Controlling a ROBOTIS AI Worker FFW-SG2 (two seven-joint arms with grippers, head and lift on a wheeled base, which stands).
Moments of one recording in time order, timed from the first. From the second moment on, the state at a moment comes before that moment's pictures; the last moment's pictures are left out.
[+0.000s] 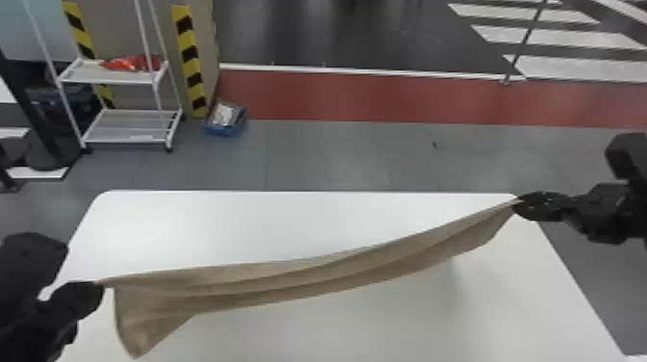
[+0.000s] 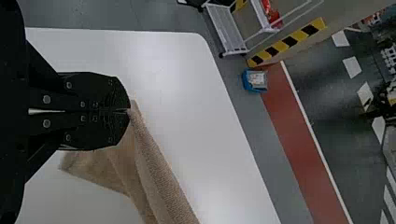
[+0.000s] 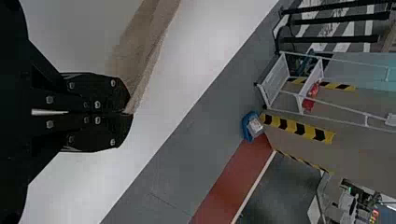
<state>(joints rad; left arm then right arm) 0.37 0.00 0.14 -2.31 -0.75 0.92 -0.73 -0.17 -0.32 -0.44 -1.66 0.56 0.41 1.31</state>
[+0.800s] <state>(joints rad) -0.26 0.00 0.07 -1.86 -0.74 1.18 -0.70 -0.48 -0.30 -0.33 -1.50 0.59 0.71 0.93</state>
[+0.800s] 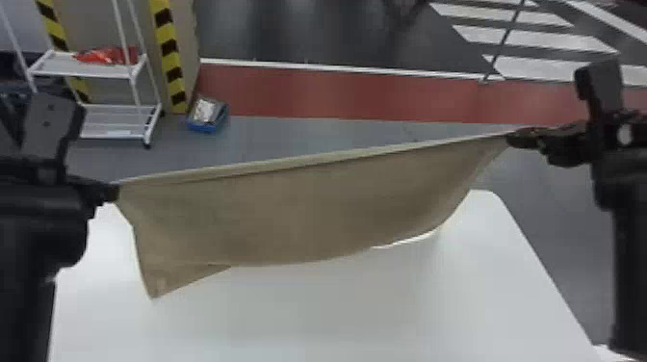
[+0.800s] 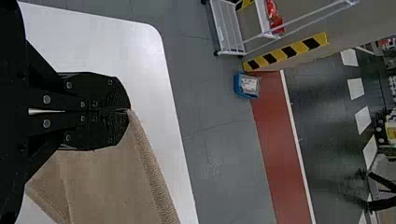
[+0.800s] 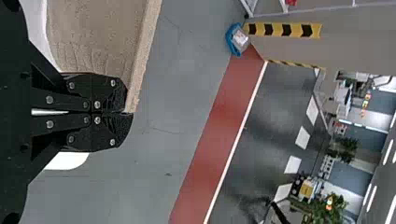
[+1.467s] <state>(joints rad) -0.16 0.00 0.17 -2.05 -0.64 1.09 -0.71 -0.33 -0.37 -0.43 -1.64 0.48 0.73 0.91</state>
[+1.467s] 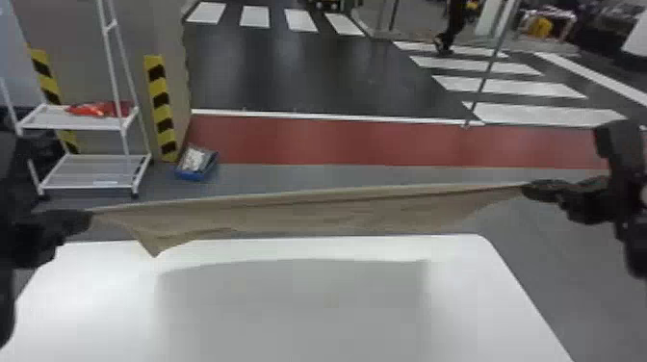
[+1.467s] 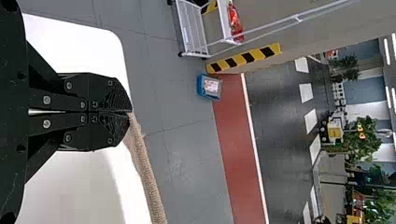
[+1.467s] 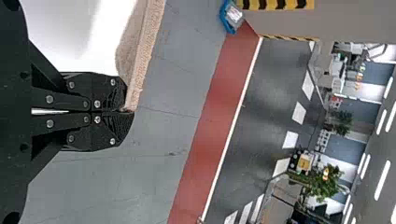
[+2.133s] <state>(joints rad) 0.39 0.00 0.34 -2.08 -0.53 0.62 -0.73 0.30 -0.31 -0.61 -1.73 0.39 0.17 0.98</state>
